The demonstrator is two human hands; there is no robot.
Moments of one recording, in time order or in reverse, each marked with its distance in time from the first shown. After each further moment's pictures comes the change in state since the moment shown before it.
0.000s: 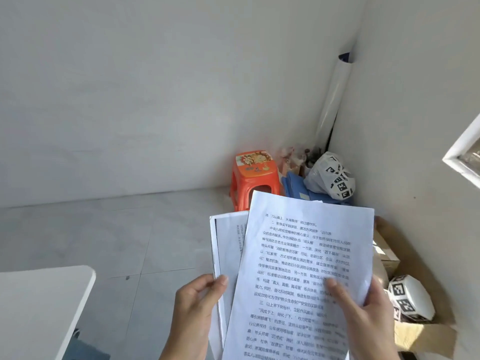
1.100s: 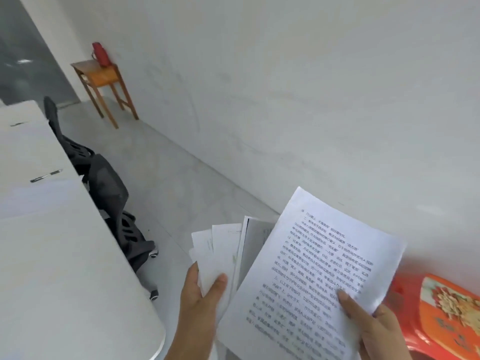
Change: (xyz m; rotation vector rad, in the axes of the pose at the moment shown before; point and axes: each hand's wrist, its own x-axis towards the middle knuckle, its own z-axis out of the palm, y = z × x) left_hand 0.373 0.125 -0.217 -0.274 0.940 0.106; right_hand 0.294 -0.010 0.559 -0.125 -0.924 0.475
